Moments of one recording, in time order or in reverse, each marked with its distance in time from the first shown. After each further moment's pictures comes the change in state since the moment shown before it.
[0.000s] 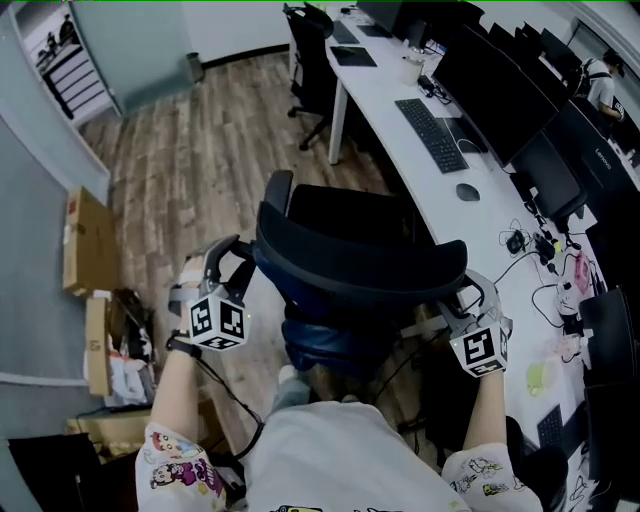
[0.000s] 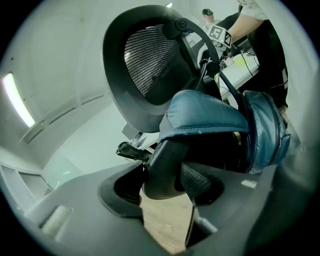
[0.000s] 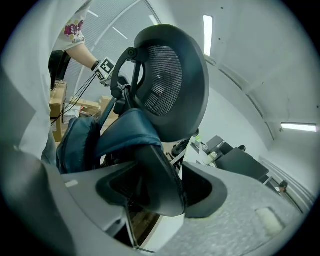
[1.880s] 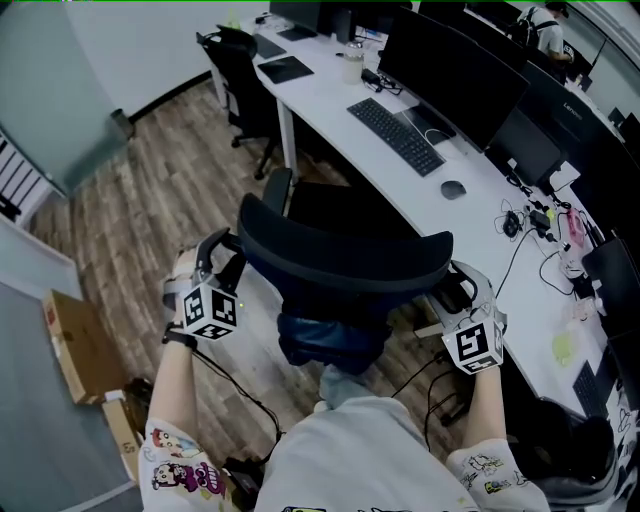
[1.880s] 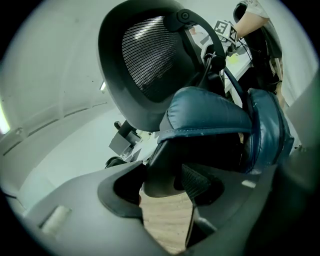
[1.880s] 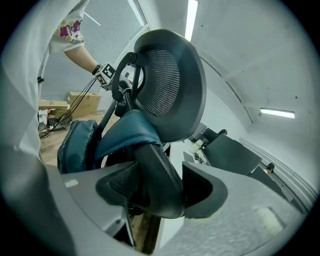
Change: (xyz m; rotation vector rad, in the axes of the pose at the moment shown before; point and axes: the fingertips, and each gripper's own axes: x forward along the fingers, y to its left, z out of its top) left arm 0.190 0.111 -0.013 0.126 -0.185 -0.143; right arm 0.095 -0.036 0.029 0.172 0.138 -0.207
